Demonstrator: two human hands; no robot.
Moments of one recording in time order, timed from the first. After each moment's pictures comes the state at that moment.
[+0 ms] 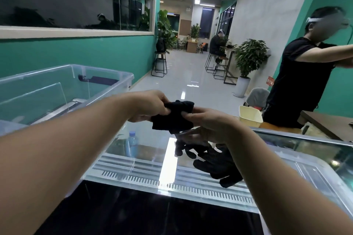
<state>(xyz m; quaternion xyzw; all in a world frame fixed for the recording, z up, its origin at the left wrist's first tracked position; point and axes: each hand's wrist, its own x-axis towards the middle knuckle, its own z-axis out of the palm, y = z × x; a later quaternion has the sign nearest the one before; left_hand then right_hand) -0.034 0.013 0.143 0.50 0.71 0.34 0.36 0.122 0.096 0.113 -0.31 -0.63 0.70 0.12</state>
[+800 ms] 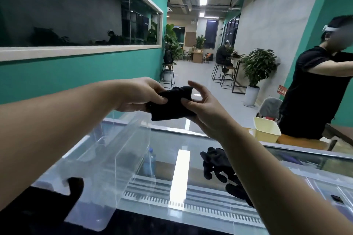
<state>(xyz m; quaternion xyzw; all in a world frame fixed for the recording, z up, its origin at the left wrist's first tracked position) -0.121 -0.010 0.197 0.51 0.66 0.41 0.37 0.035 0.076 0.153 -0.17 -0.61 0.69 0.36</state>
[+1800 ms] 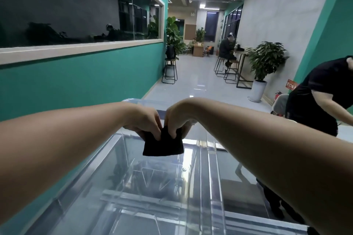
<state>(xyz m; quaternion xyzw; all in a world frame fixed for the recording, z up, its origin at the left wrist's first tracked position) -0.316 0.036 0.139 0.52 0.76 0.15 0.37 -0.211 0.100 0.160 -0.38 -0.87 0.25 -0.18</state>
